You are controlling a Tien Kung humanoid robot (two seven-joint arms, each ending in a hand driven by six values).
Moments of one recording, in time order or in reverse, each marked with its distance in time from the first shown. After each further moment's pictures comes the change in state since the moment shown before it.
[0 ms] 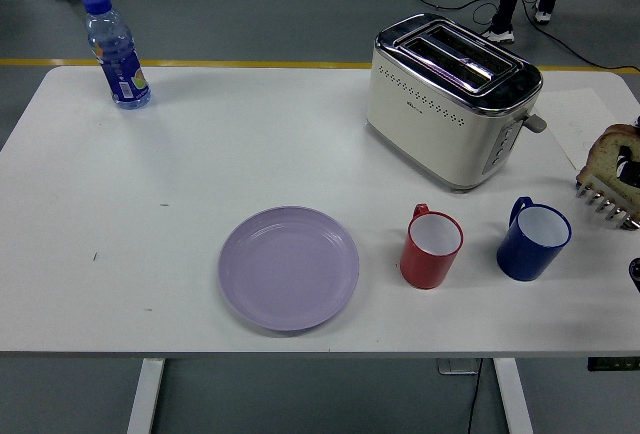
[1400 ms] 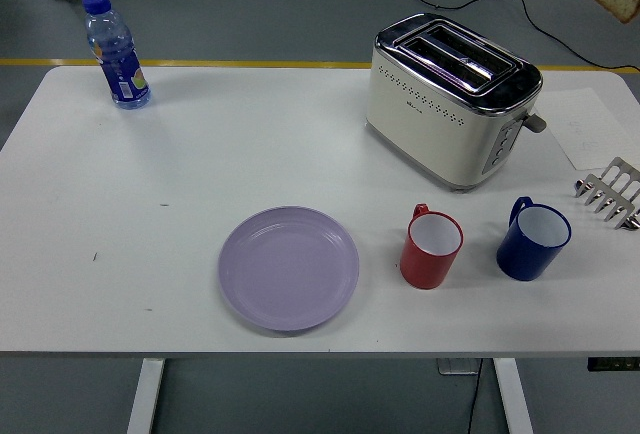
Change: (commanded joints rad) left arm -0.016 0.017 -0.019 0.000 0.035 -0.005 0.009; right arm 0.501 -0.058 -0.138 0.132 0.192 0.048 -0.054
